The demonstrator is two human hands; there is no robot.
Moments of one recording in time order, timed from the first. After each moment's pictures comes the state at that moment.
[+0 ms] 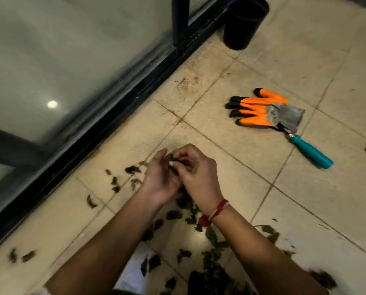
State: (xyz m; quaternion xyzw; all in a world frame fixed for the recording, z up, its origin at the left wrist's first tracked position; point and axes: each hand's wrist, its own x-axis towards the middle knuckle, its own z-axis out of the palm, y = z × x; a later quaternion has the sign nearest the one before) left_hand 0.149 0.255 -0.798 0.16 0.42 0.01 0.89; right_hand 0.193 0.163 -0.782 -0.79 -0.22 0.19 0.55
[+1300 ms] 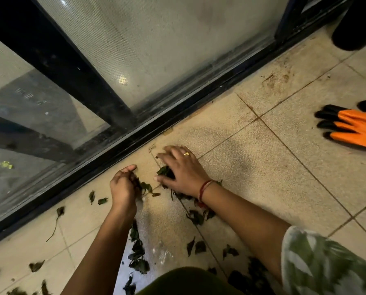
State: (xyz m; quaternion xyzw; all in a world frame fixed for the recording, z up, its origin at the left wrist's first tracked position) left_hand -0.033 0.342 -0.821 0.37 0.69 0.28 0.56; right_hand 0.119 0.282 -0.846 -0.69 -0.67 0.23 0.17
